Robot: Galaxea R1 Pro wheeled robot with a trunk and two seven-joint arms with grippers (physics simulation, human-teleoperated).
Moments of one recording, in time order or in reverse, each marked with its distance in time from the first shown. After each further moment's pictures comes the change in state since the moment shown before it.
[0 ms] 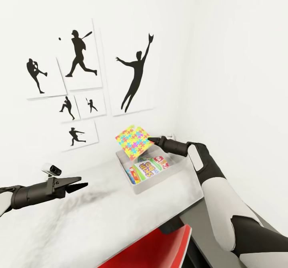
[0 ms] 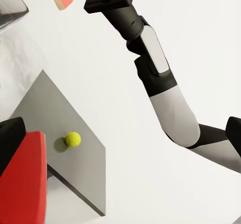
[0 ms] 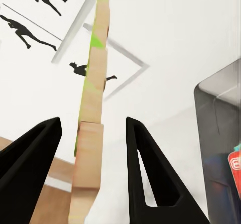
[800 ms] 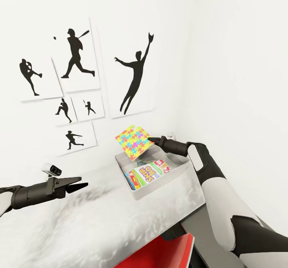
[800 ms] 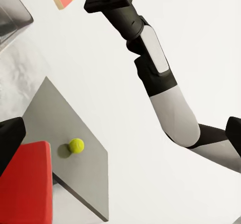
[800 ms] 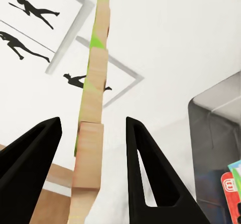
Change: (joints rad) left arm 0.000 0.000 -0.001 0.000 0.000 -0.001 0.000; right arm 0.000 0.000 0.000 0.001 0.001 -0.003 -0.001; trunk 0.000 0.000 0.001
